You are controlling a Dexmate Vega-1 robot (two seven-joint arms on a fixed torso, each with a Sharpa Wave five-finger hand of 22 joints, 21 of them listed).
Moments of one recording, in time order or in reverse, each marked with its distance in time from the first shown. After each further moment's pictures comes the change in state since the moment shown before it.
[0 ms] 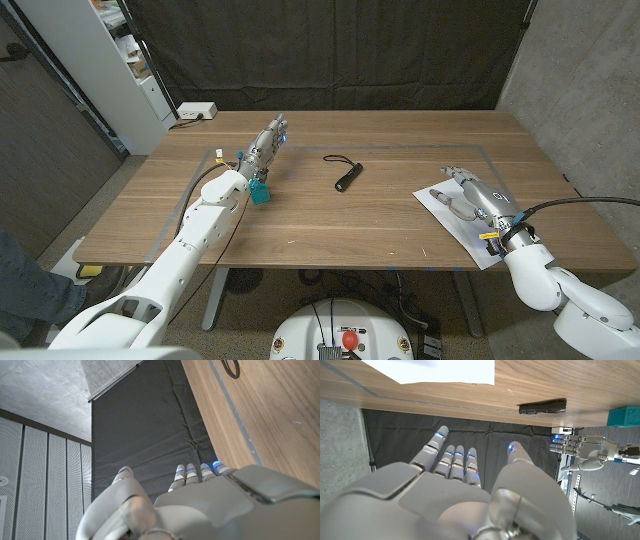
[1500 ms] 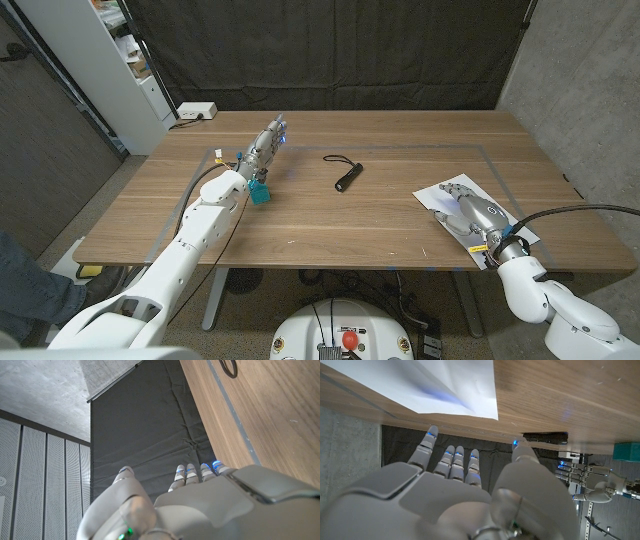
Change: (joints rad) left arm -0.003 0.001 -0.002 0.006 0.003 0.006 -0.004; left_hand 0.001 0.009 0.000 -0.005 0.000 0.004 -0.004 0.000 0.000 0.000 0.000 0.000 0.000 0.000 0.000 0.000 0.000 -0.001 0.019 -0.011 0.005; right arm -0.001 -0.048 -0.106 -0.026 -0.025 -0.213 -0.003; right_hand 0.025 -0.047 -0.010 -0.040 0.013 -0.007 -0.058 -0.005 0.002 -0.009 -0.003 -0.006 0.000 -0.021 0.027 -0.006 -0.009 -0.061 0.150 -0.018 0.000
